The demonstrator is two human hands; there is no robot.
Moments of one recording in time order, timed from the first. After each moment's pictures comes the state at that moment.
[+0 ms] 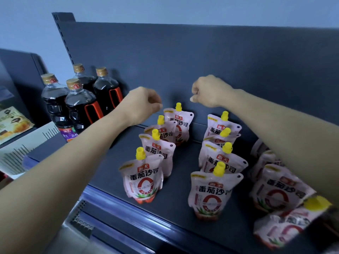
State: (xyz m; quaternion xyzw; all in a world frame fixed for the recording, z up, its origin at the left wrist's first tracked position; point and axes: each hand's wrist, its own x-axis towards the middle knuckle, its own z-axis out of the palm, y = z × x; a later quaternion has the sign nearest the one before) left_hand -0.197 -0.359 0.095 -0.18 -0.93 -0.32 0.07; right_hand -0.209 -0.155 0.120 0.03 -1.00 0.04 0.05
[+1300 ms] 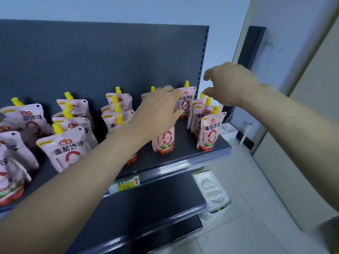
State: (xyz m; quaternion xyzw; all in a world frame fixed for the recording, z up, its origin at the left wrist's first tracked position) left_hand 0.131 -0.117 0.105 -0.60 -0.76 -0.22 0.15; right_hand 0.244 0.015 0.160 -0.33 -0.92 -0.16 0.12
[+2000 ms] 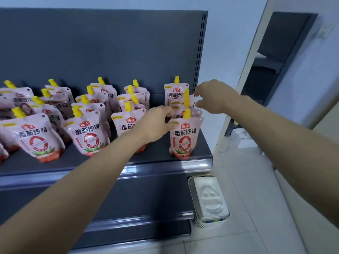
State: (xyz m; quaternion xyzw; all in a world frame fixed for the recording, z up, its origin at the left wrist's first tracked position) left_hand 0.172 0.025 0.034 -0.47 -0.83 -0.30 -0.02; right_hand 0.264 0.175 0.107 -0.22 -0.97 -0.04 0.05
